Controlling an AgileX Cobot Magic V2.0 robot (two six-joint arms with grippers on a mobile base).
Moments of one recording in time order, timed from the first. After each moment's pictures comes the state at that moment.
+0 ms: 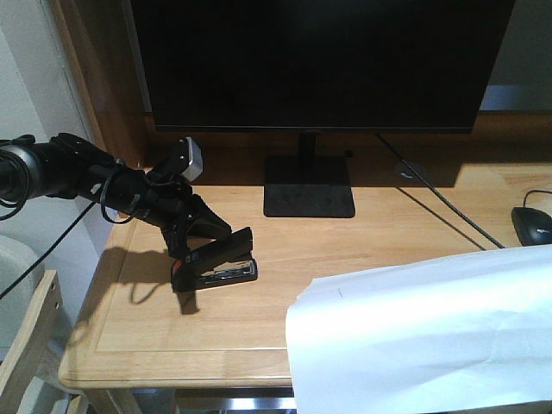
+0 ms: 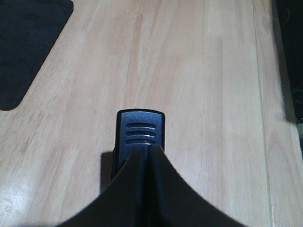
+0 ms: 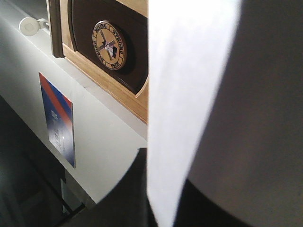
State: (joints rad) left arm -0.14 2.18 -1.52 -1.11 1.08 1.79; right arm 0.00 0.16 0.02 -0.49 -0.80 1.69
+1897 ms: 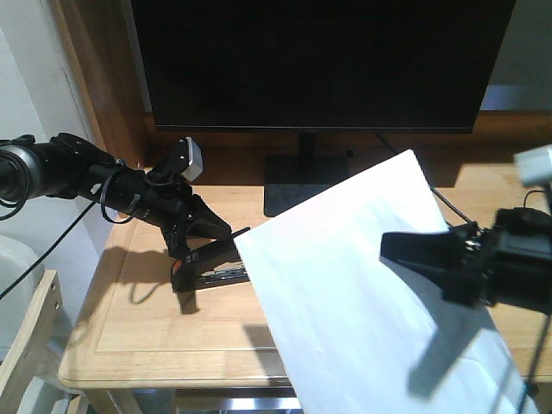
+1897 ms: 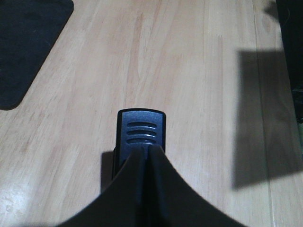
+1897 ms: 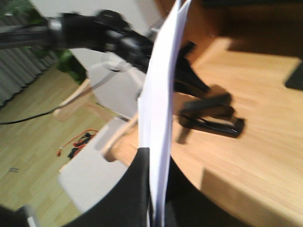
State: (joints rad) left arm -0.14 2.18 -1.52 -1.11 1.08 1.79; right arm 0.00 1.08 -0.62 -1.74 -0.91 1.92
